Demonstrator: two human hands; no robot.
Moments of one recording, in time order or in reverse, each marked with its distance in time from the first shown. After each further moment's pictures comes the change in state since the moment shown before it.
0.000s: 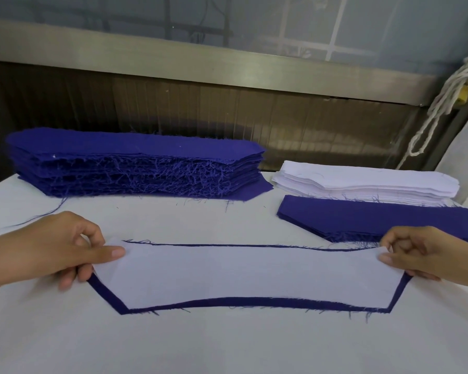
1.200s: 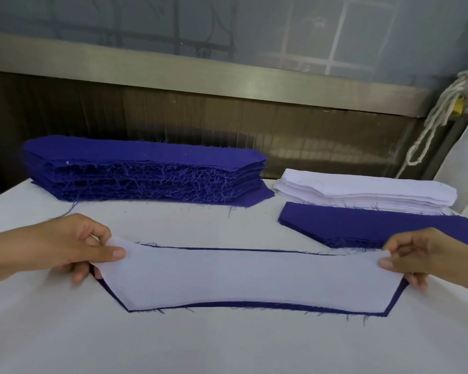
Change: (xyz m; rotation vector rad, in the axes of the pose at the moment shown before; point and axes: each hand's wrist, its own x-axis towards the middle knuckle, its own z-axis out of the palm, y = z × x) left_hand 0.032 -0.029 -0.012 -0.081 -0.201 0.048; right_hand 0.009 0.013 -0.009 0.143 -0.034 0.106
